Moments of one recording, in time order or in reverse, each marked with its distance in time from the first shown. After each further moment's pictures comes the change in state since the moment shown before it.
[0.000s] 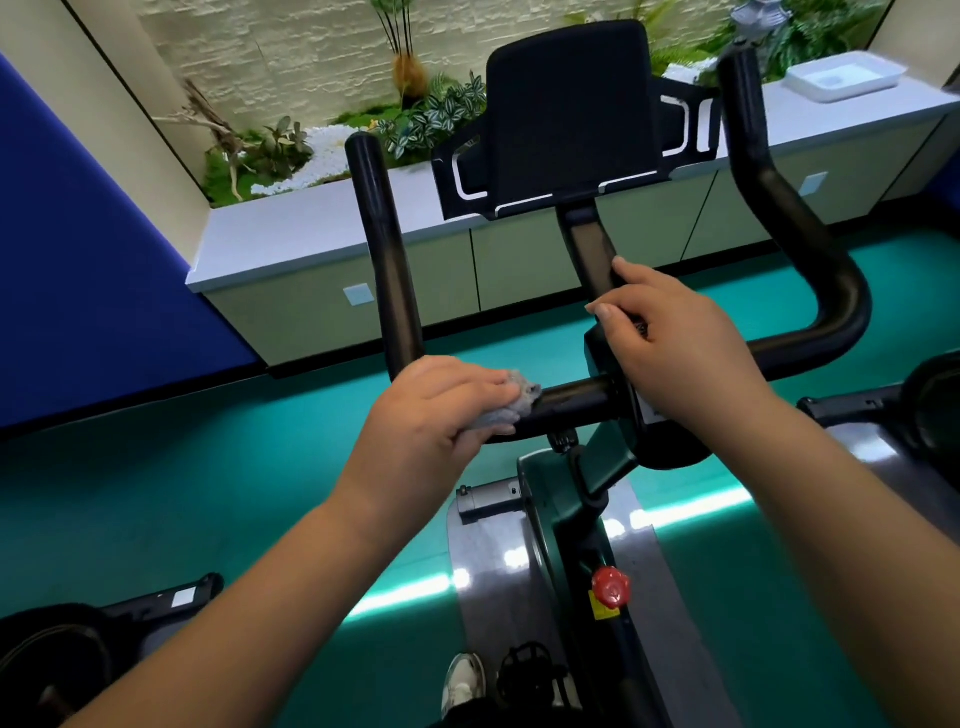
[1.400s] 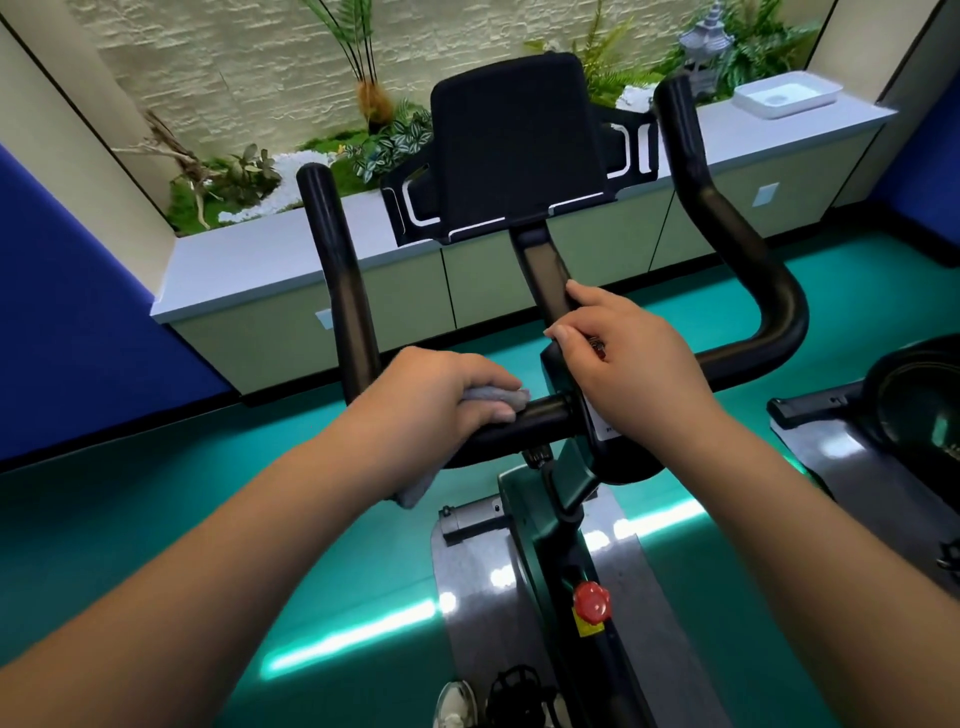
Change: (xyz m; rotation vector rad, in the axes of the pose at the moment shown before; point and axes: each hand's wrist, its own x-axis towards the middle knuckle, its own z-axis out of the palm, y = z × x) left_hand 0.065 0.017 -0.003 -0.073 -0.515 -0.311; right_hand -0.003 0.005 0.002 0.059 0.029 0.006
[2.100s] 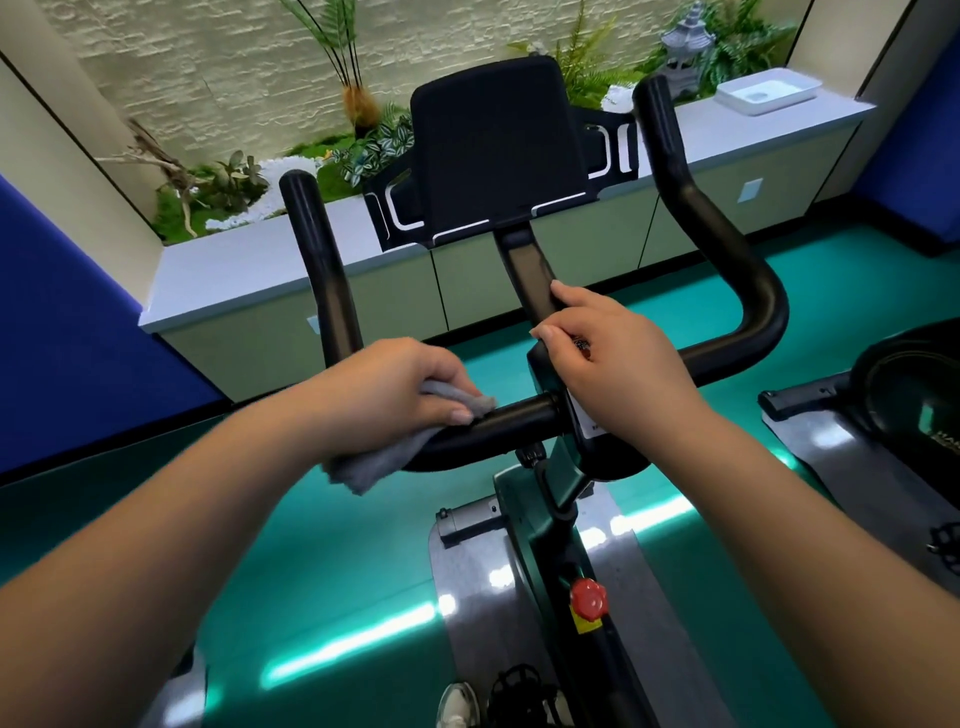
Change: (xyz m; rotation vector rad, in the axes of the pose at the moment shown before) left_hand 0.011 -0.011 -0.026 0.076 -0.304 -0.040; right_hand -0.002 -0.004 -0.003 0.000 -0.029 0.002
